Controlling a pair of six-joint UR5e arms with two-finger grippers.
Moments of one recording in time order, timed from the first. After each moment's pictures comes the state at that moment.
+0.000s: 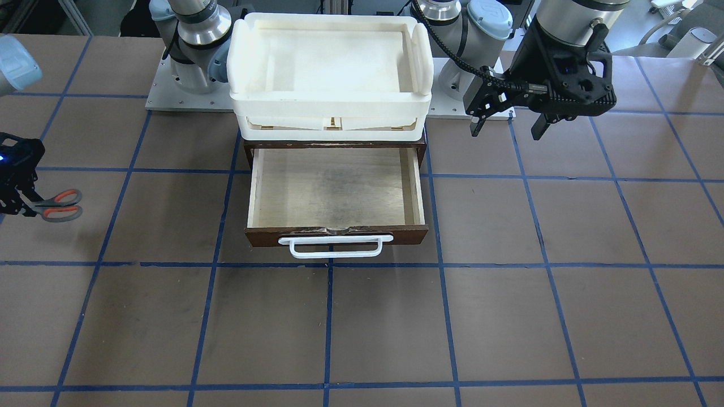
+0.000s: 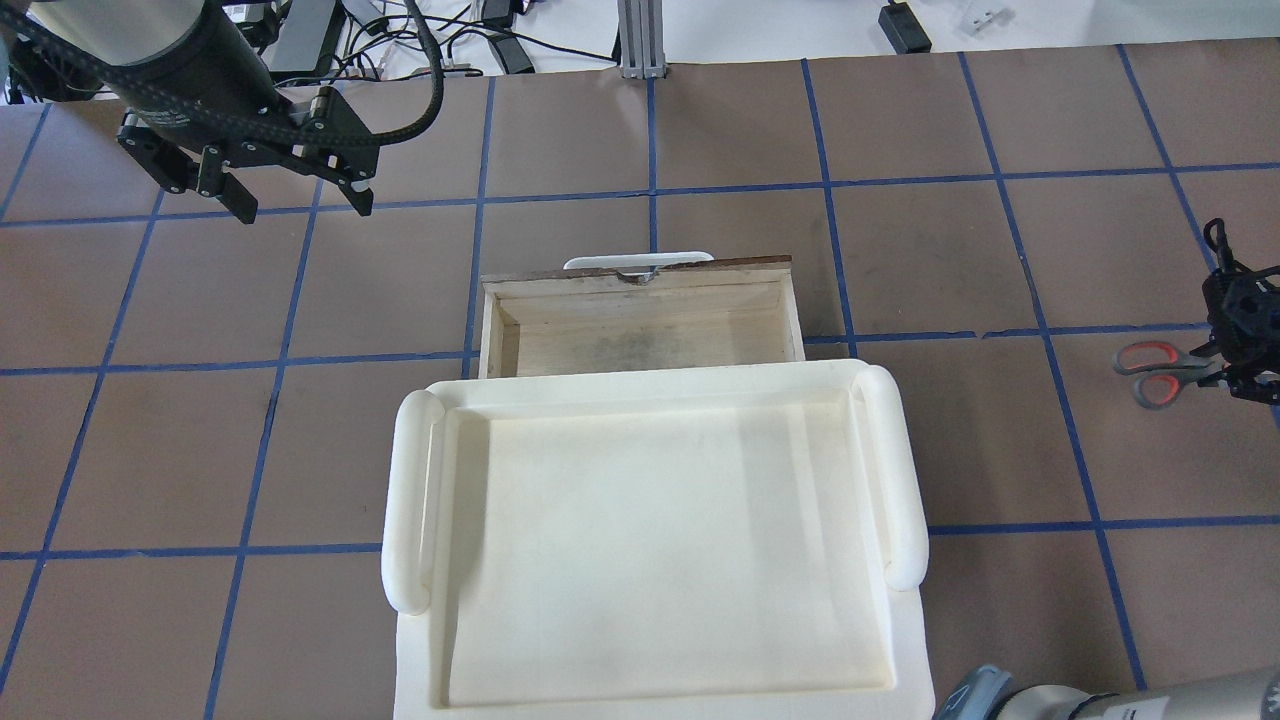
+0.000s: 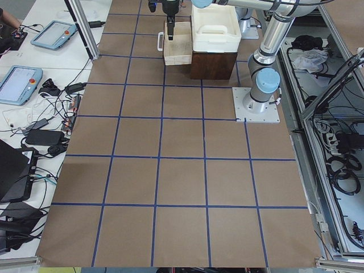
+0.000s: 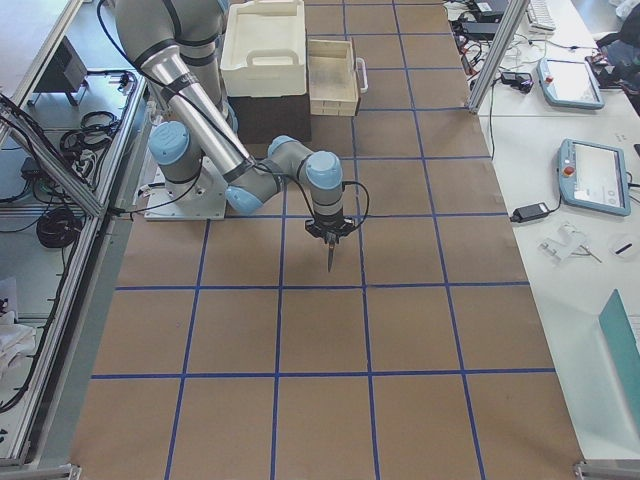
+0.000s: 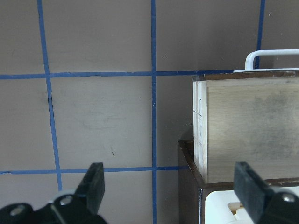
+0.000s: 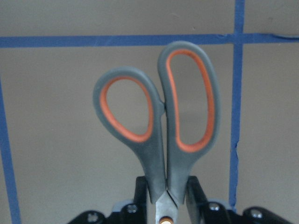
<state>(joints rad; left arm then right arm) -1.54 -1.57 -1.46 -1.66 1.53 0.03 0.84 -1.42 2.04 -2.26 -1.52 -2.28</state>
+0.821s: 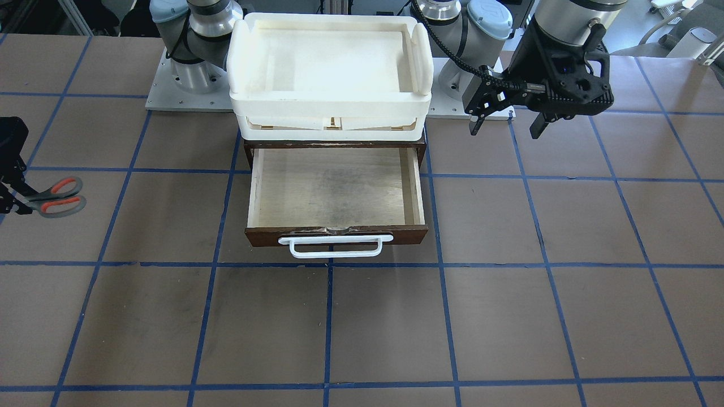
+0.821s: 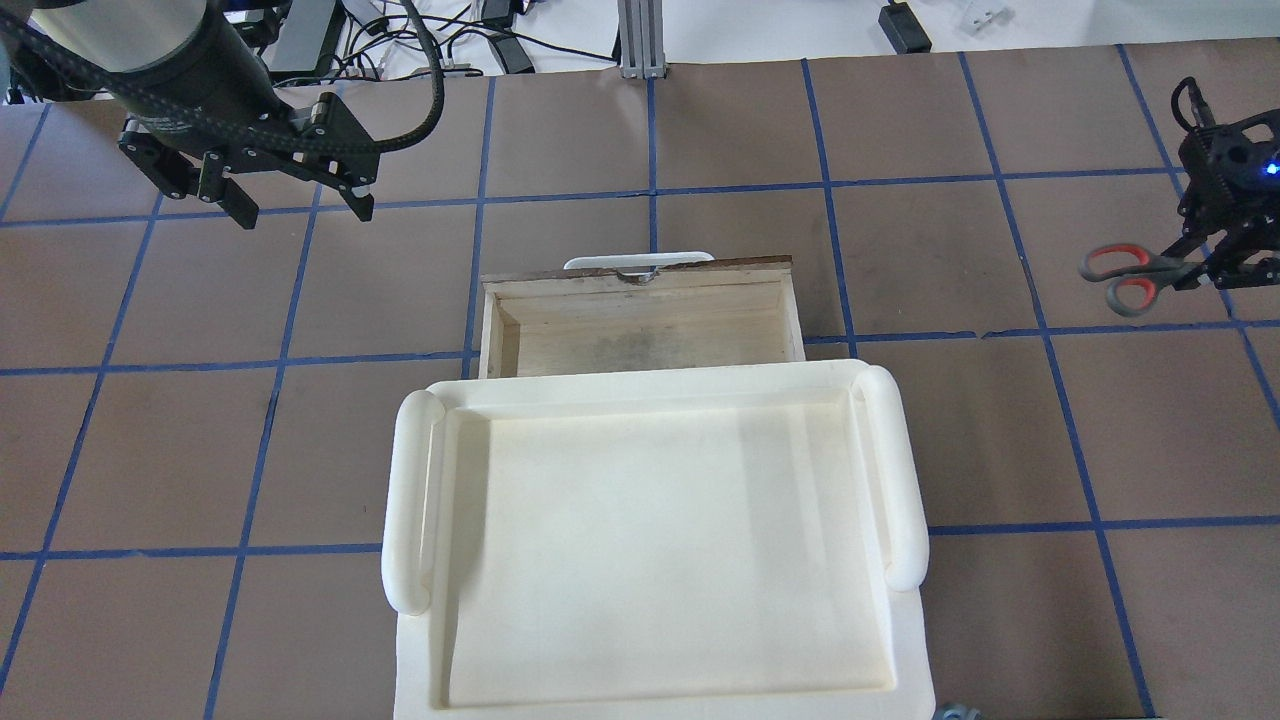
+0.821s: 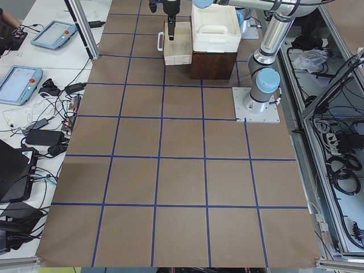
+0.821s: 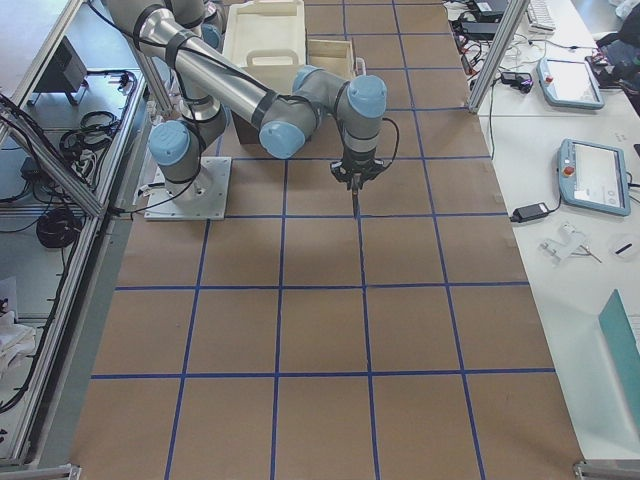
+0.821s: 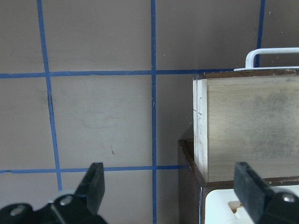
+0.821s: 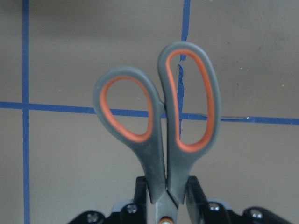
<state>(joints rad) -1.54 -1.56 -1.48 -1.66 1.53 0.03 1.07 -1.46 1.73 -1.83 -1.53 -2.15</state>
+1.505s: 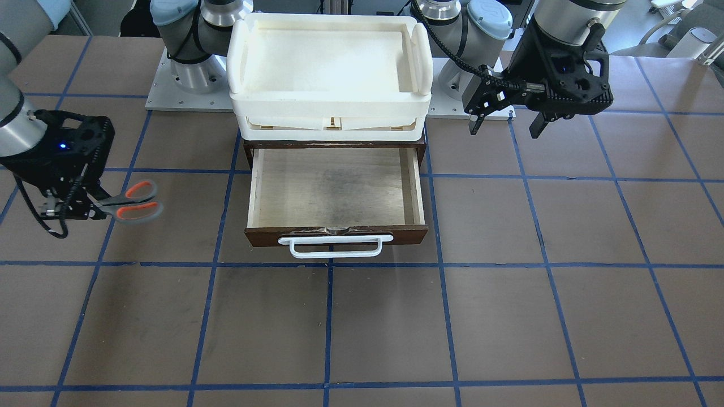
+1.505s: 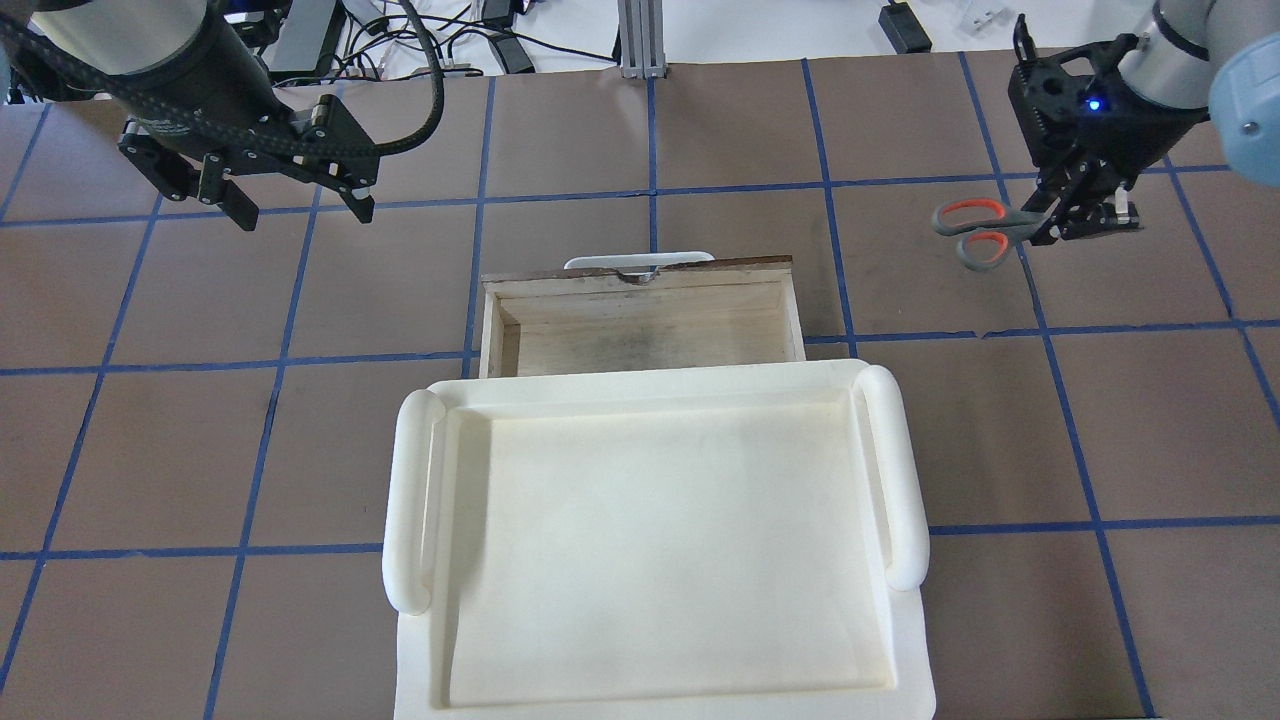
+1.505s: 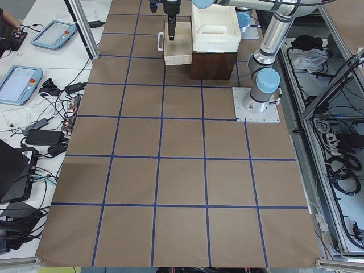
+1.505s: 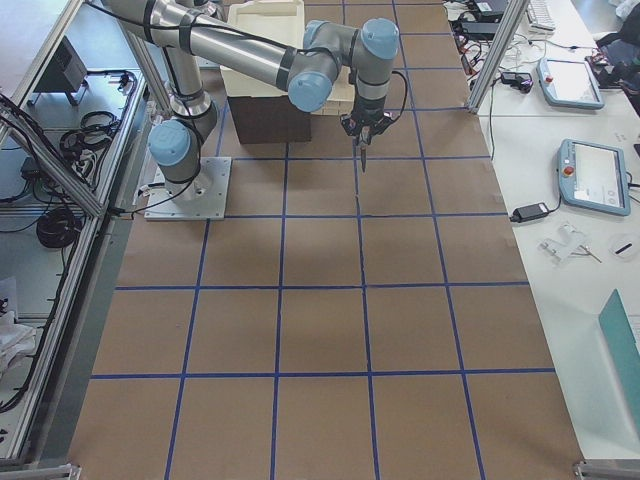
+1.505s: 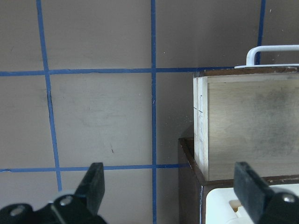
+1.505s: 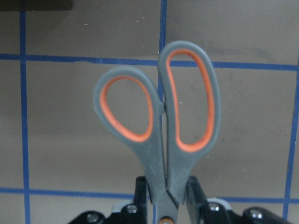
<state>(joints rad) -1.54 -1.56 -1.48 -1.66 1.53 0.03 1.37 -1.46 1.65 -1.76 -1.53 -1.81</state>
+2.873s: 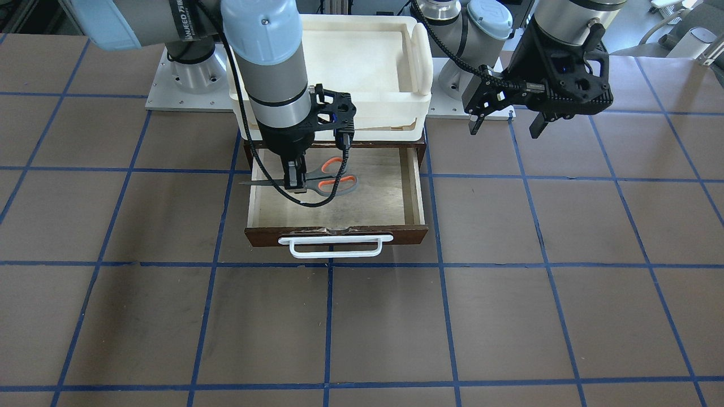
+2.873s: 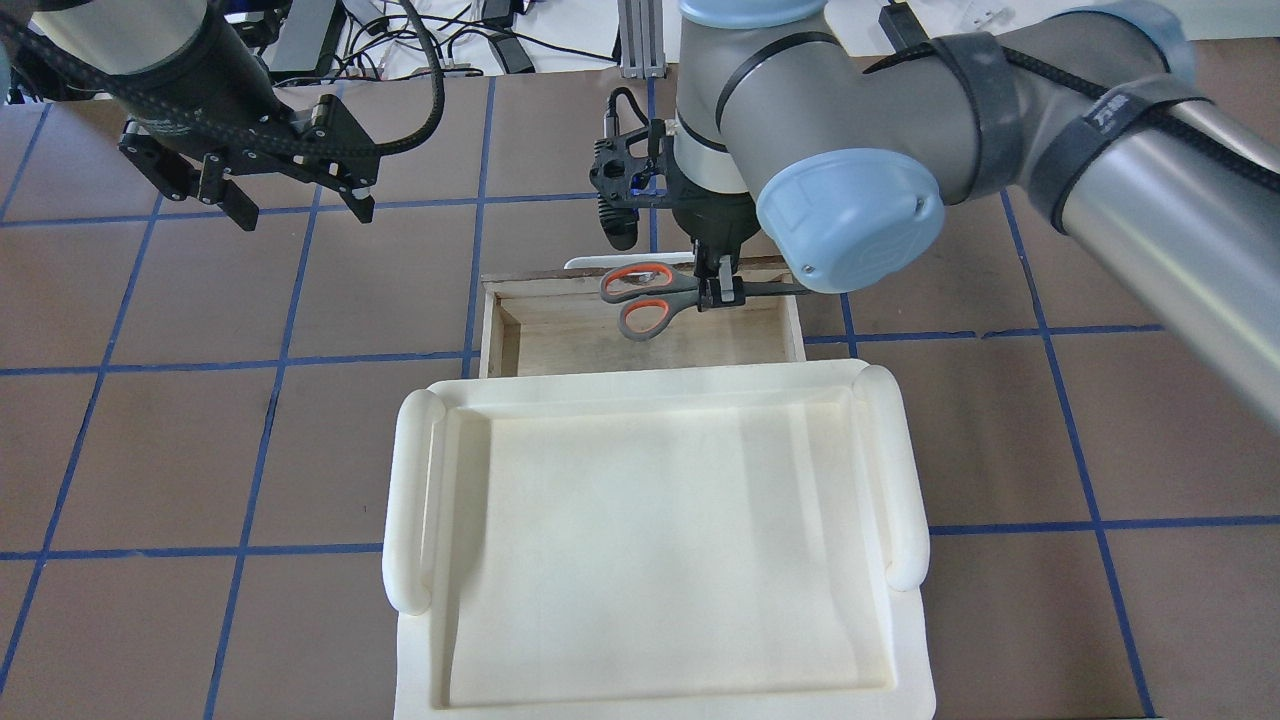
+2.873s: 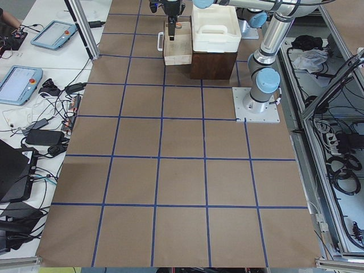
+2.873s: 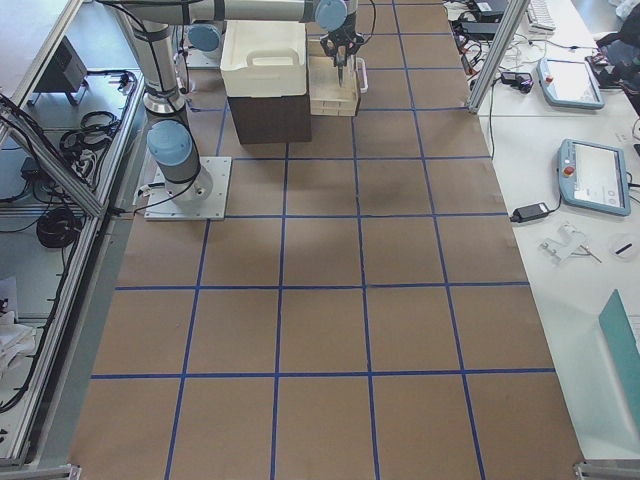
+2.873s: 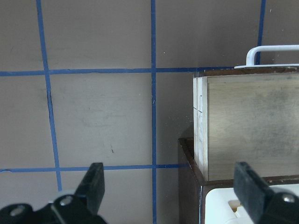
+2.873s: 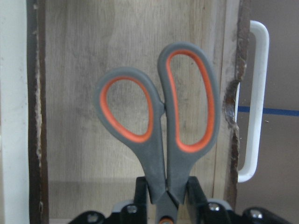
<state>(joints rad) -1.54 -1.56 -1.48 -1.66 1.53 0.03 1.91 -1.37 1.57 -1.78 -1.53 -1.31</state>
